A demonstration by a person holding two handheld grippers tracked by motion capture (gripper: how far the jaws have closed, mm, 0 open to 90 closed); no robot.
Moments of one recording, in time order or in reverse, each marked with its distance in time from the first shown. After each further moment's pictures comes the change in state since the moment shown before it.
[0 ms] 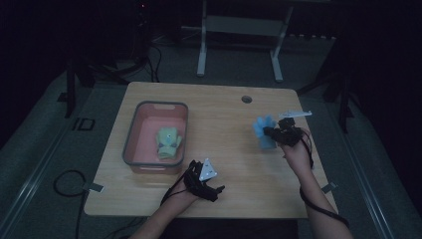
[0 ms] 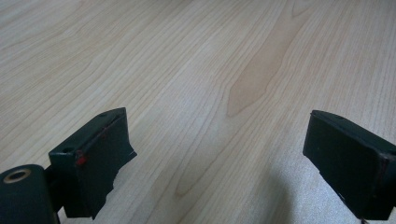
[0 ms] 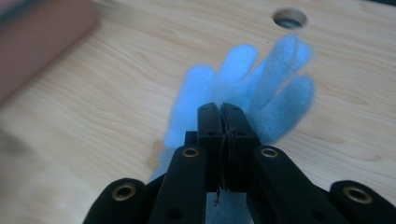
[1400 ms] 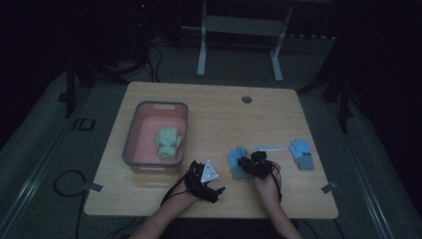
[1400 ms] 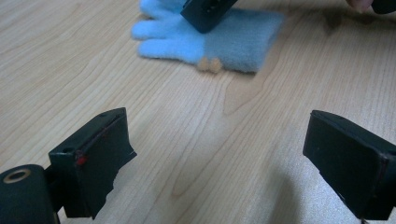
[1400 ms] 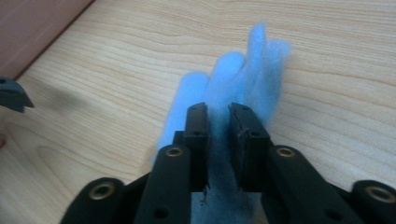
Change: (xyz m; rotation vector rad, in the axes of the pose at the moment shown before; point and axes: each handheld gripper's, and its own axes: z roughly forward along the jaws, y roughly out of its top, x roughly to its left) left arm -0.004 0.000 0.001 0.004 0.007 0.031; right arm 0.084 -0.086 0.054 0.041 0.034 0.127
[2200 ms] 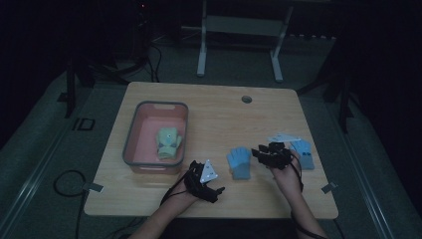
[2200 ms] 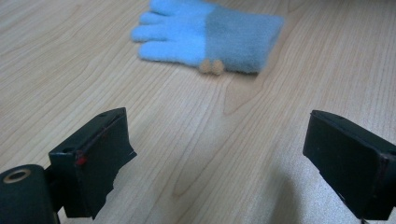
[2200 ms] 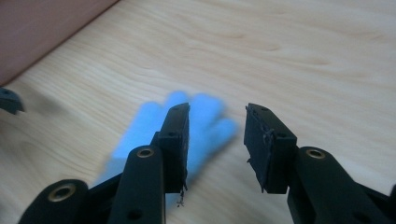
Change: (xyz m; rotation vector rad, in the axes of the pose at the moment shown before) left arm 0.001 -0.001 0.000 -0.006 -0.004 0.001; right arm -0.037 0.031 -0.049 -0.055 -0.037 -0.149
